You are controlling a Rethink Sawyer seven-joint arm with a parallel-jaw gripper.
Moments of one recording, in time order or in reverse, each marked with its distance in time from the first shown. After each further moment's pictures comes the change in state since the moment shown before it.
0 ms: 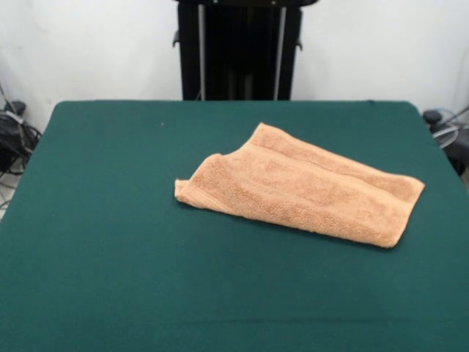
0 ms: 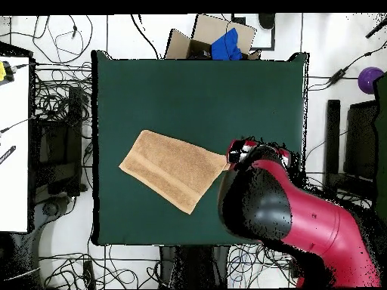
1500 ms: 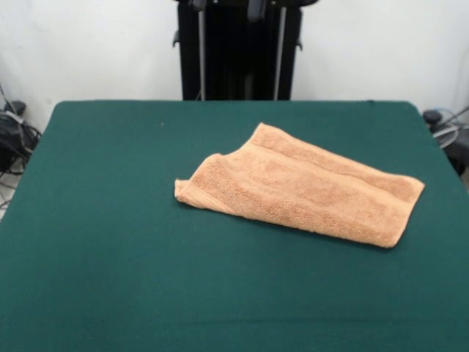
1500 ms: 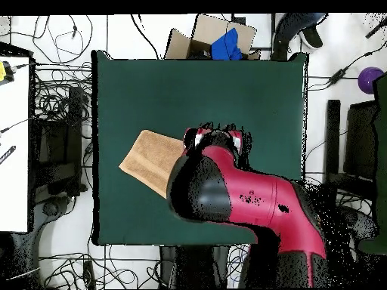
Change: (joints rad) arm 0.142 0.059 0.024 -0.023 -0.038 -0.087 0.000
